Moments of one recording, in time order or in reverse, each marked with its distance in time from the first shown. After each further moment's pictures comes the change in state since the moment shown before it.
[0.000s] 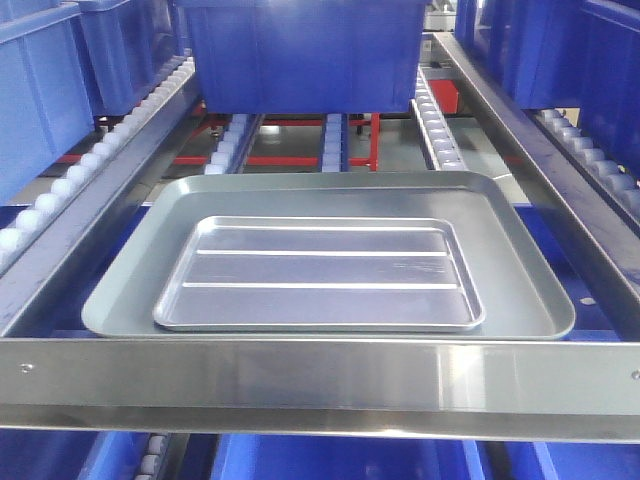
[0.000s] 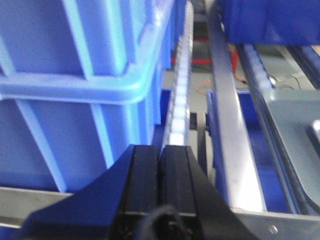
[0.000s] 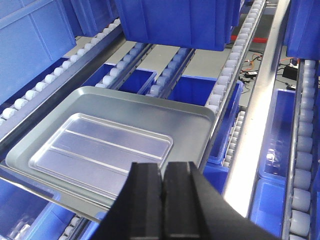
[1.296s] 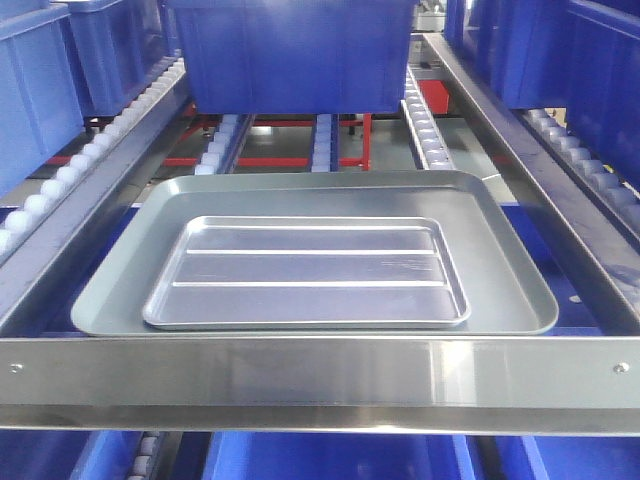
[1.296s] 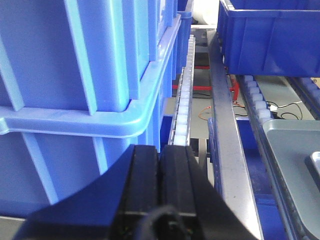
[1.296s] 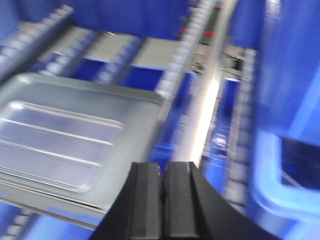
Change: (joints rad) left arm 0.006 -0.002 0.002 -0.004 -0.074 0.001; right arm -0.217 -0.030 0.047 0.070 0.015 -0.159
